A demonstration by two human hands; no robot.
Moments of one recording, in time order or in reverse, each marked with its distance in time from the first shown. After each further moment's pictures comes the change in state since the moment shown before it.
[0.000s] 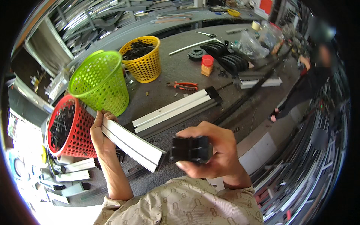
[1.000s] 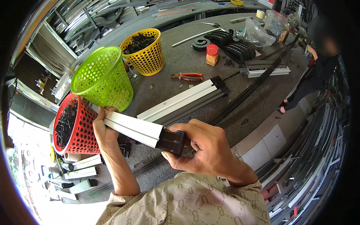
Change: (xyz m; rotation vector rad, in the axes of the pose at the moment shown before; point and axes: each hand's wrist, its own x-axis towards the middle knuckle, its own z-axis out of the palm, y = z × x) left_hand 0.011 -0.001 0.002 0.109 0.137 0.096; right_hand -0.003 -0.002 0.025 -0.236 -0.050 0.159
